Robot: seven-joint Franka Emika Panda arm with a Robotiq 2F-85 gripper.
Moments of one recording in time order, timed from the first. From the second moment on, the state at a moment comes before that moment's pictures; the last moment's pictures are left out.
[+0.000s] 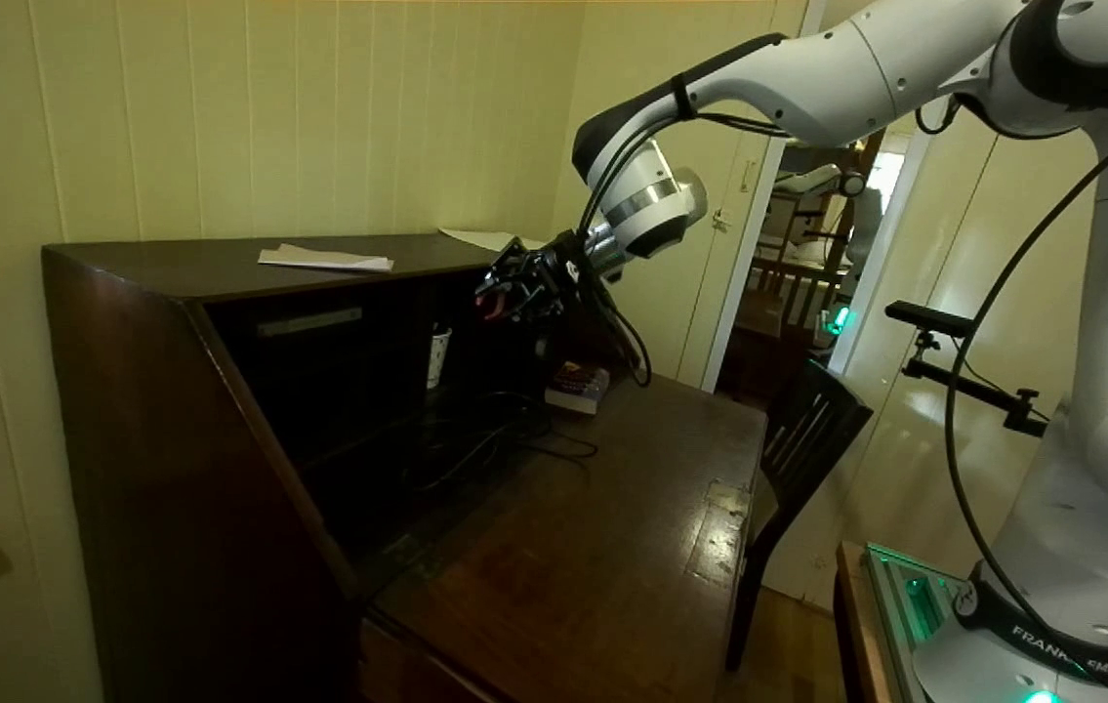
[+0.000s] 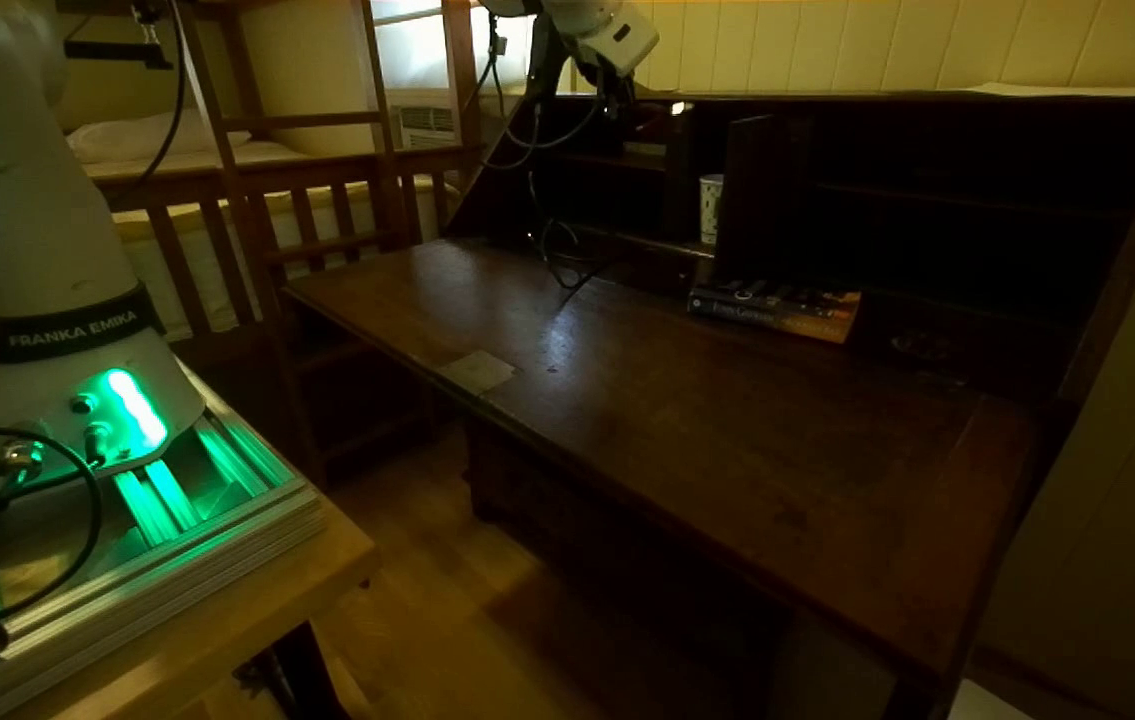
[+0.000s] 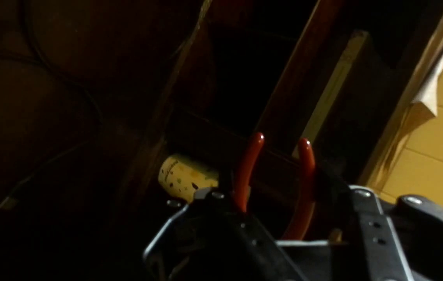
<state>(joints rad) -0.35 0.24 0.21 -2.02 1.42 2.88 -0.40</state>
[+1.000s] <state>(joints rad) -0.27 0.35 -0.07 -1.52 0.96 2.44 0.25</state>
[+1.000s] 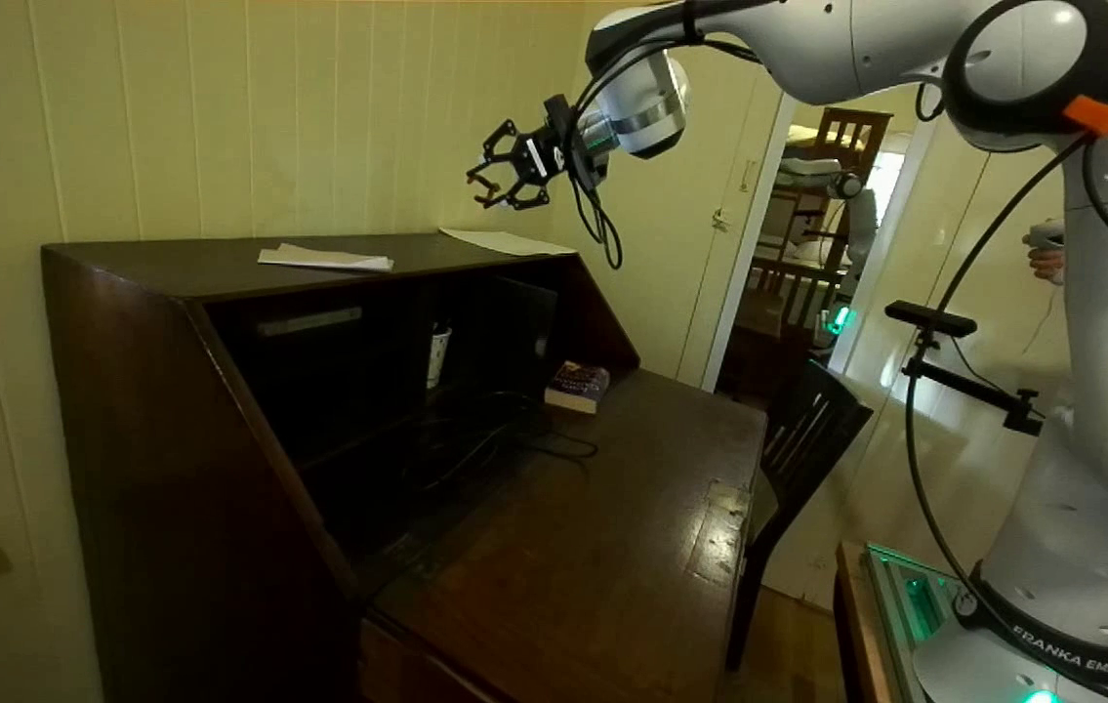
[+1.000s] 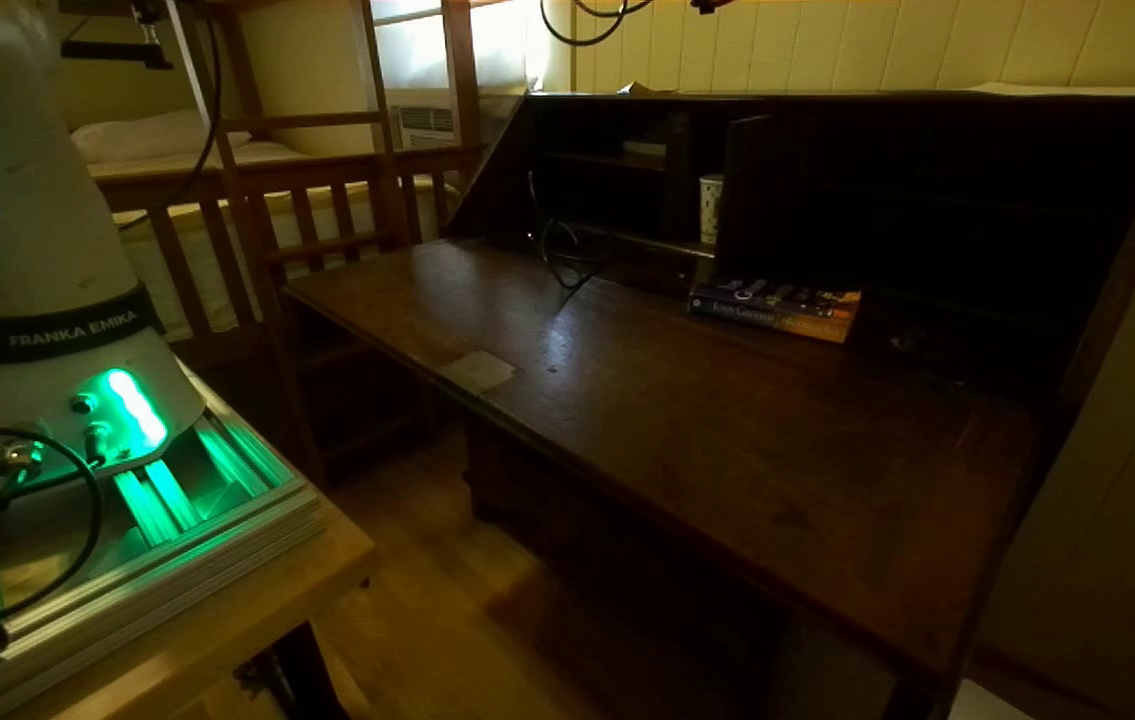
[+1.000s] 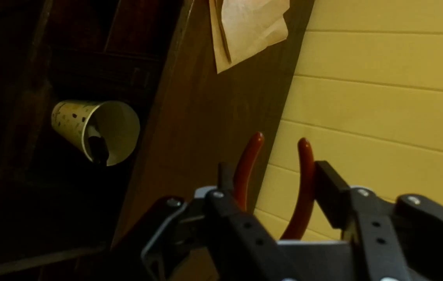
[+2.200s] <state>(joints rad) -0.19 0.68 -0.14 -1.01 0.55 2.17 0.65</state>
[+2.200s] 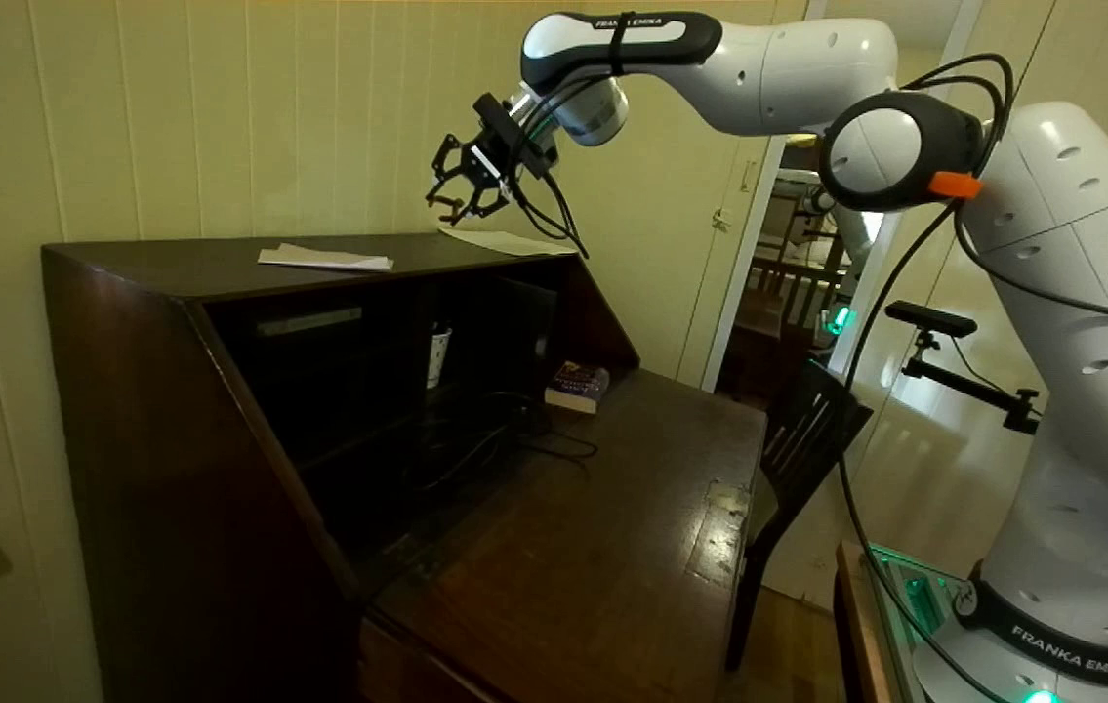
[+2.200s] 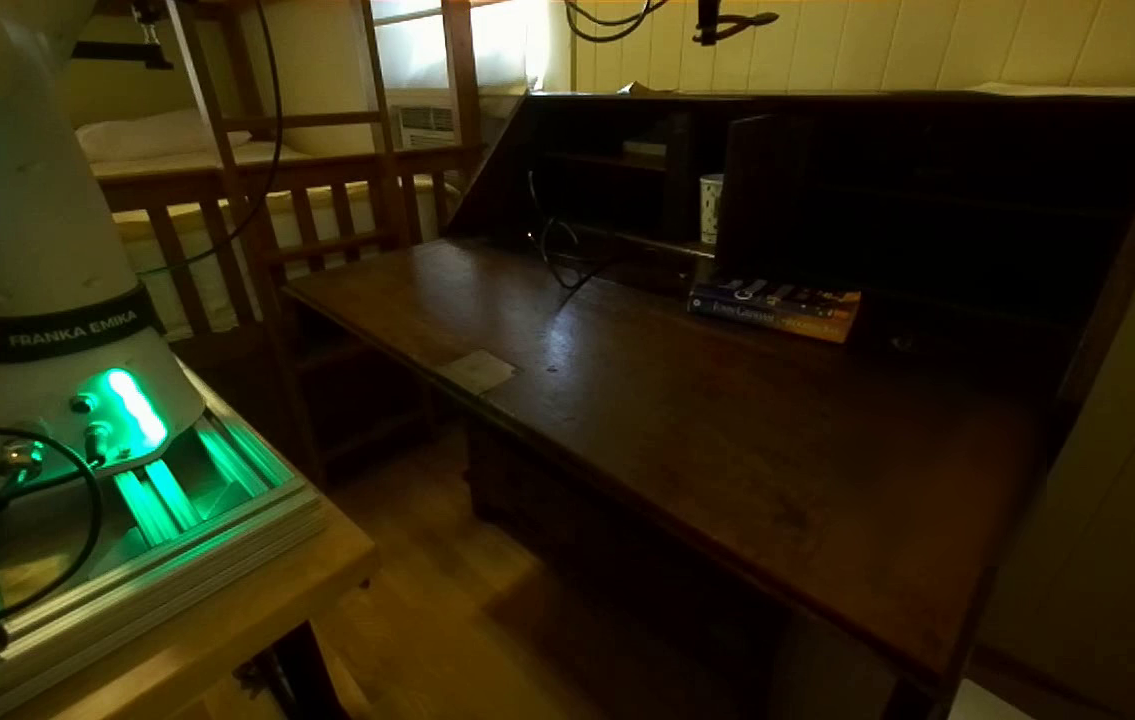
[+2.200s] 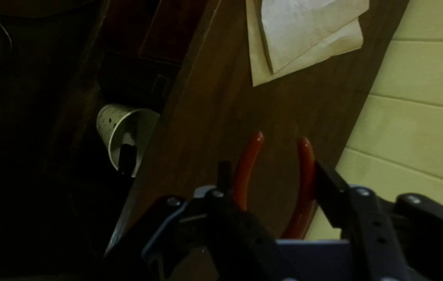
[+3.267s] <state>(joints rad) -0.17 0.84 -0.12 -0.81 0.46 2.09 0.76</state>
